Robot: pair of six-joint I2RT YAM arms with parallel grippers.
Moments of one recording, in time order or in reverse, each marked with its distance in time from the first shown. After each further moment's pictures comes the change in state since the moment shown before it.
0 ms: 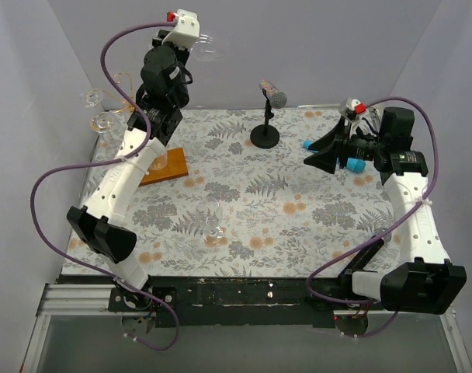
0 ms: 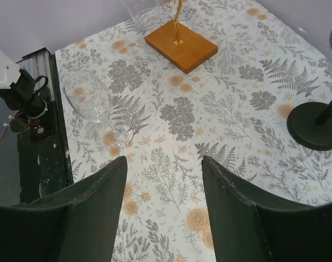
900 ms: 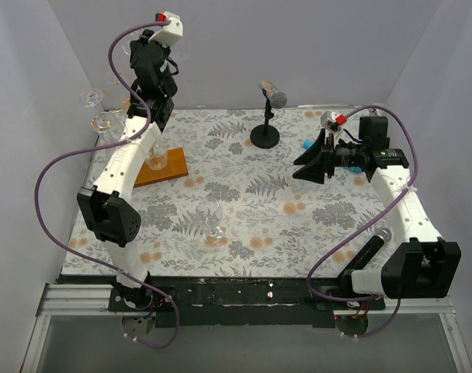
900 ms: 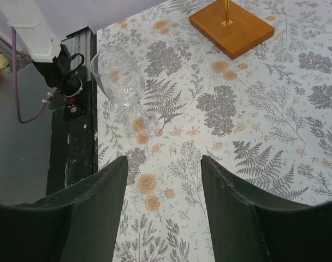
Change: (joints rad) left arm 0.169 0.130 -0.022 0.227 -0.016 0.216; right arm 0.083 0.088 -0.086 -0.043 -0.098 -0.128
